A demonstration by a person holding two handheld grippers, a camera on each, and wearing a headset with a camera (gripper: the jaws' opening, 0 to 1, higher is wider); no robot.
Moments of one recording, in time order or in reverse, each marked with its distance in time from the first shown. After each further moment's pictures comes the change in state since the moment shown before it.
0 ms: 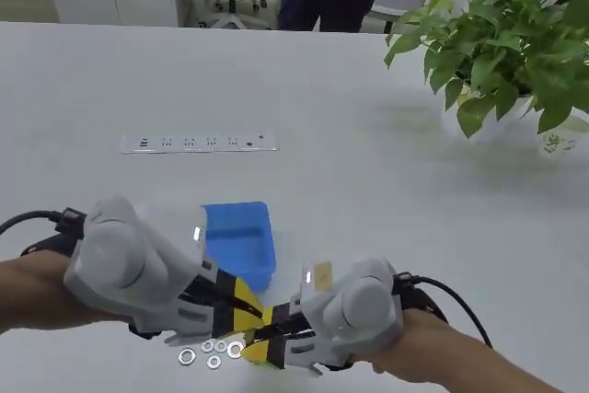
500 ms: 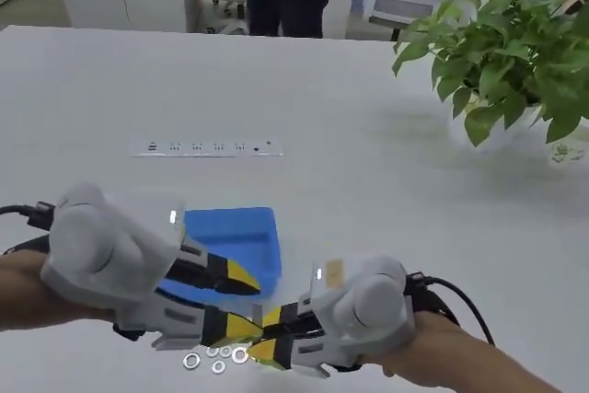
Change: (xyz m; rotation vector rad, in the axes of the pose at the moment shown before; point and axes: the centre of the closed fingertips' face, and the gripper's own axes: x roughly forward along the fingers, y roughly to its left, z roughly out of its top) left arm -0.021 0.008 0.004 -0.075 -0.088 0.052; right arm -0.008 -0.003 0.008 0.013 -0.006 -0.008
